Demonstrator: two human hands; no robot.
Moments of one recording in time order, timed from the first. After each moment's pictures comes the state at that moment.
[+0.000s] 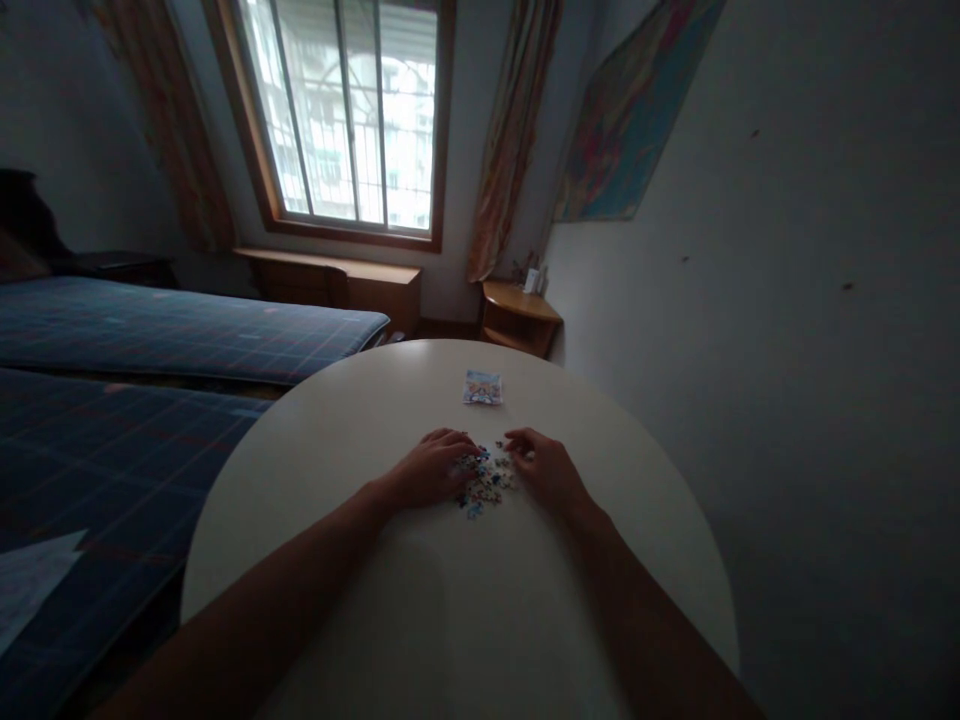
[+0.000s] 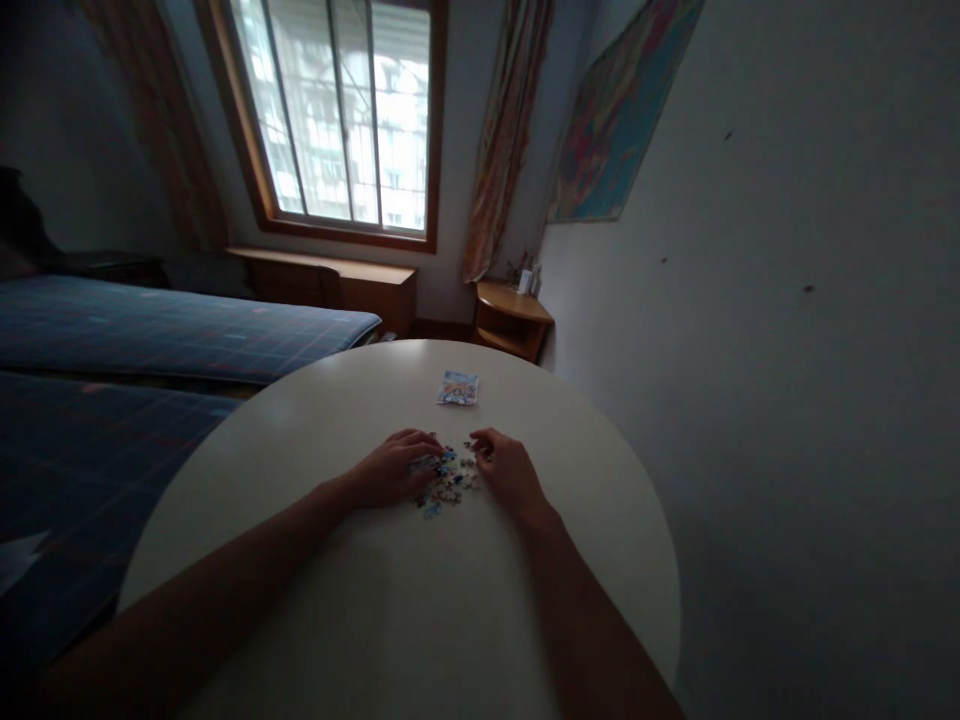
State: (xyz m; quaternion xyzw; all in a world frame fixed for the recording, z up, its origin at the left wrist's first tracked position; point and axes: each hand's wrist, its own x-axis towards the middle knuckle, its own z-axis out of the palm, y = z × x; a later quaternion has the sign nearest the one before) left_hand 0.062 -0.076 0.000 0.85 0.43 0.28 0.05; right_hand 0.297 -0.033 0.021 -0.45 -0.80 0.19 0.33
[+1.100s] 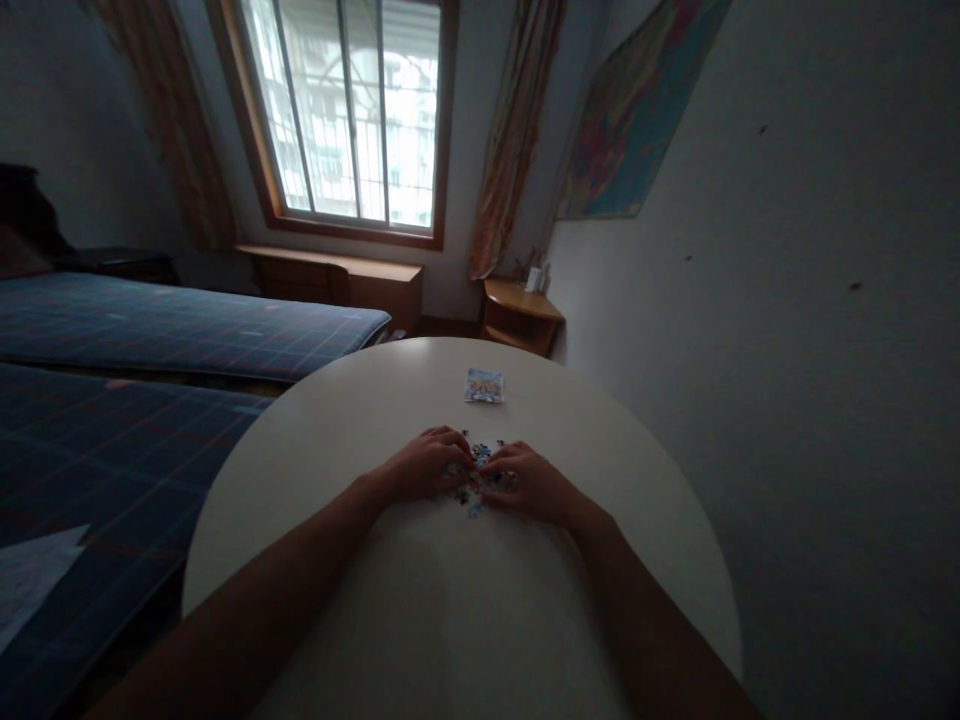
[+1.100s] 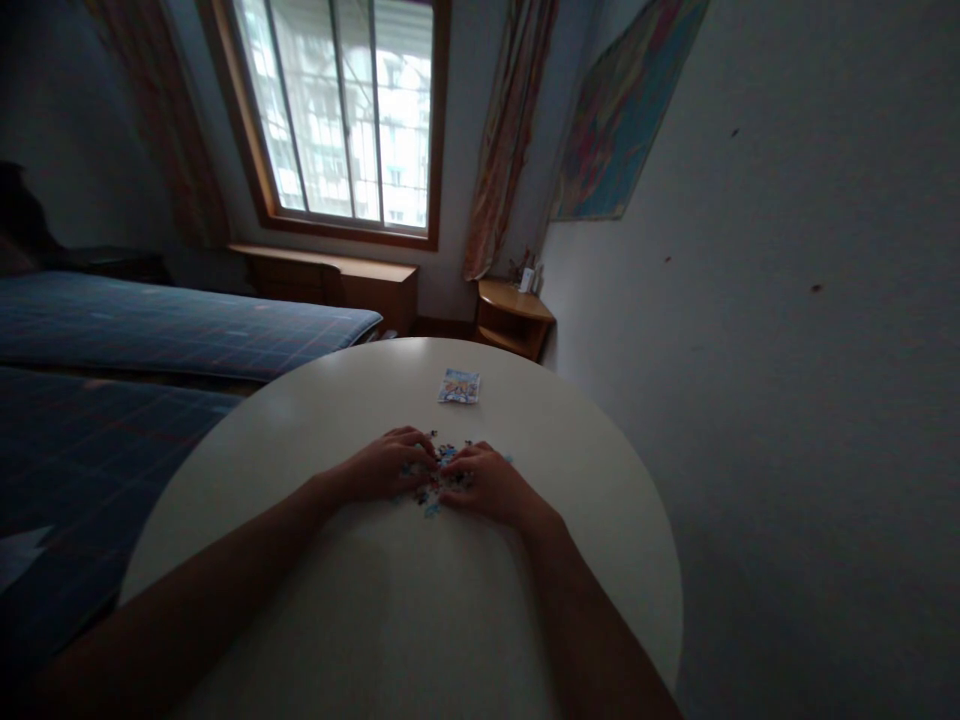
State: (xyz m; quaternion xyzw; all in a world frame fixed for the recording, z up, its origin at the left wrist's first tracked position) left_hand 0.050 -0.078 0.010 0.88 0.39 0.26 0.06; right_hand 0.291 -0.055 0.035 -0.29 -0.92 0.18 0.19
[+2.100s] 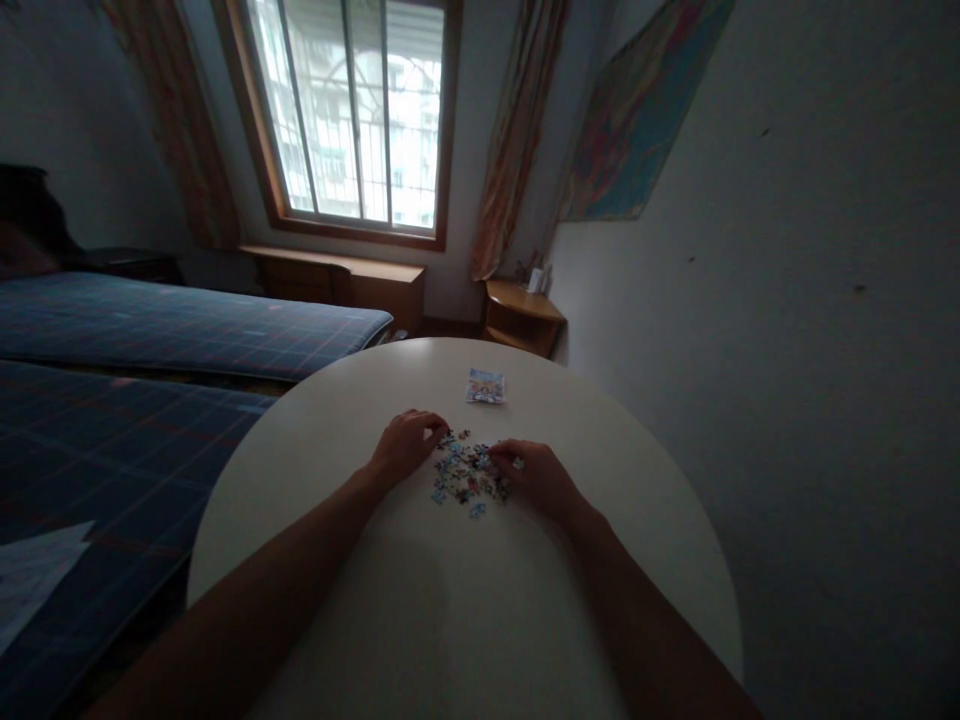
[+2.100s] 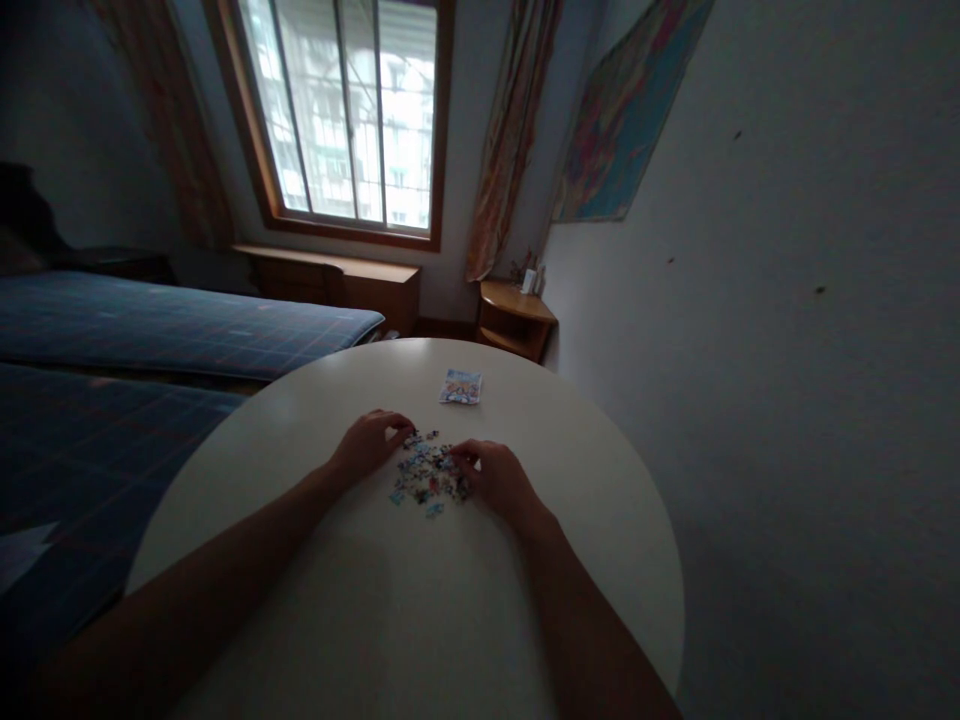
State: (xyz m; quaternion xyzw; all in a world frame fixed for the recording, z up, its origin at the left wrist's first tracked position) left_hand 0.032 -0.058 0.004 0.72 0.61 0.33 0.02; right_hand 0.285 -0.046 0.024 -0.40 -0.85 0.19 0.27
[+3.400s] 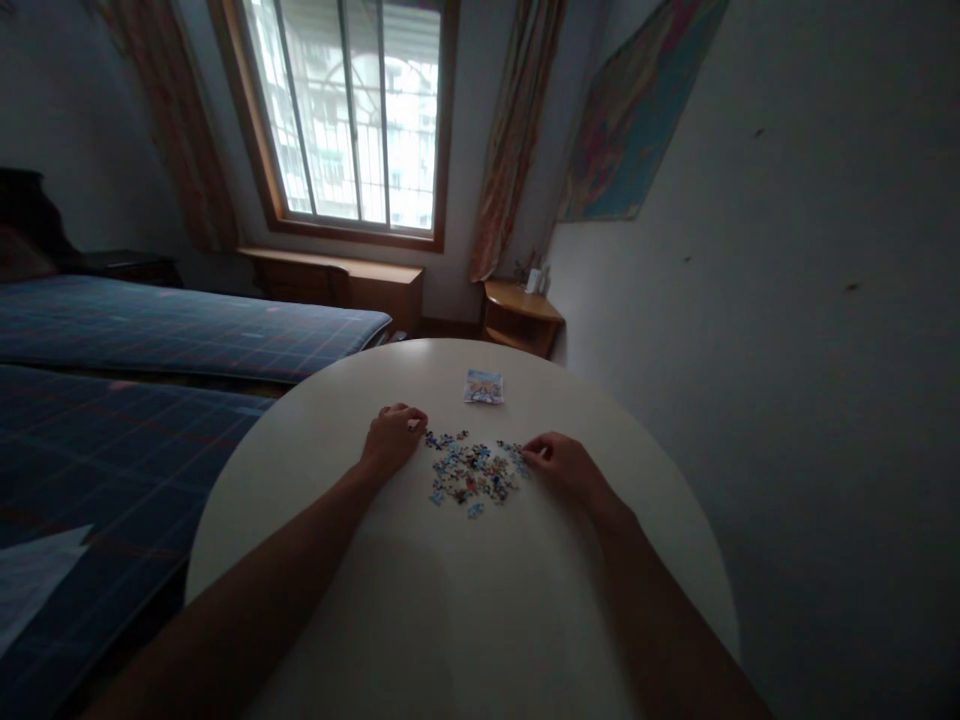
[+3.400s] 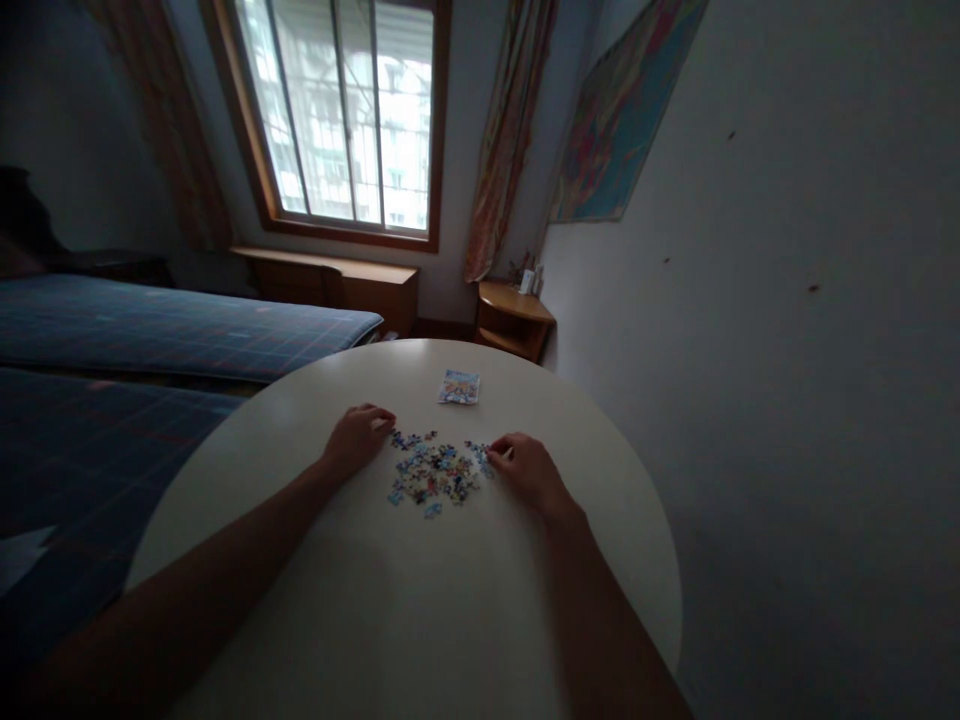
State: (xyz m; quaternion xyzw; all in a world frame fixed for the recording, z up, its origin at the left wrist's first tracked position) left_hand 0.019 -0.056 0.002 0.66 0.69 0.29 0.00; right_hand 0.327 -0.026 0.033 -0.54 -0.80 0.17 0.22
